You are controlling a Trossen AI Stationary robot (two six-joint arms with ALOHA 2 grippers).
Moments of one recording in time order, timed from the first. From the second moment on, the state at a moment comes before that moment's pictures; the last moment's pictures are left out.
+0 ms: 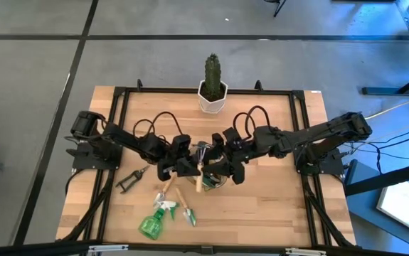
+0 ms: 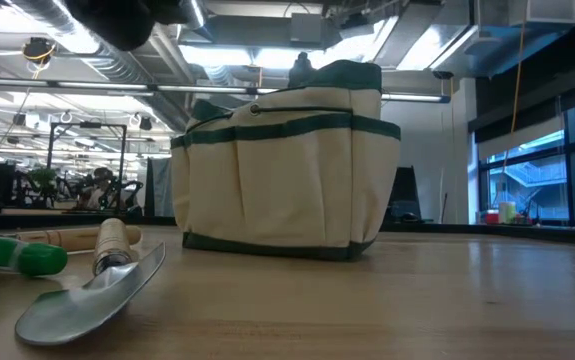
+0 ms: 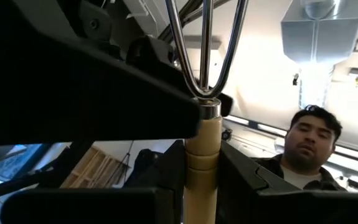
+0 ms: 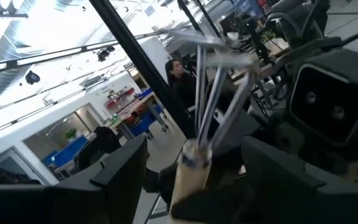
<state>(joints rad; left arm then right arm) -0.17 1.72 0.86 1.56 0.35 -0.94 0.25 1.51 1.19 0.45 -0.10 0.64</state>
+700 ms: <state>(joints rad) -0.16 1.73 0.87 1.57 0.38 -0.95 0.25 1.51 1.19 0.44 -0.14 0.63</state>
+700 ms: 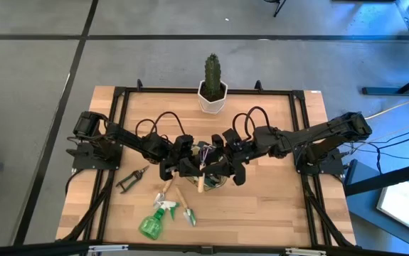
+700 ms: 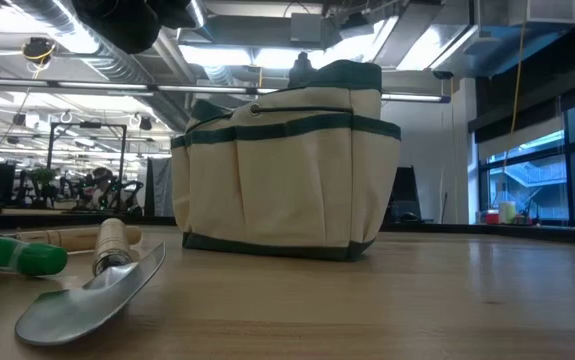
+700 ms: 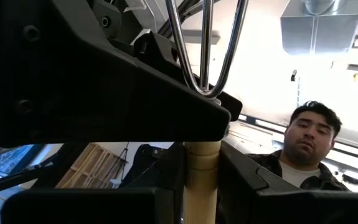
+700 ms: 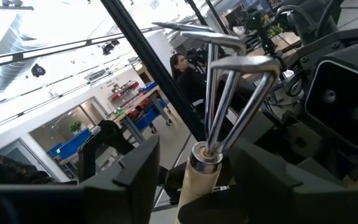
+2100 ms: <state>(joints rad) -0.18 1.73 0.87 1.40 0.38 -1.09 0.26 1.51 1.19 0.32 -0.08 0.70</state>
